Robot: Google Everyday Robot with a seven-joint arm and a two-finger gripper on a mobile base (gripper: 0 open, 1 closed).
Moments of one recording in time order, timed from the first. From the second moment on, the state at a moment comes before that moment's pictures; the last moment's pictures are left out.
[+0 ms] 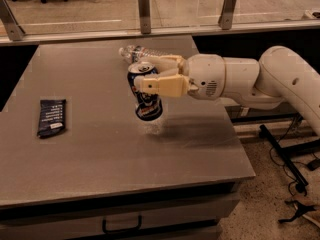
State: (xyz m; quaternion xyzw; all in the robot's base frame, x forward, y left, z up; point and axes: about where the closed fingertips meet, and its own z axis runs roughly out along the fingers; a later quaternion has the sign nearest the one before) arm 0.503 0.019 0.967 -0.46 0.52 0.51 0.51
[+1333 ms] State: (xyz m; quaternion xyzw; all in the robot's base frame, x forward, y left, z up) arm 0.499 0.030 0.928 -0.44 0.53 0.47 0.55
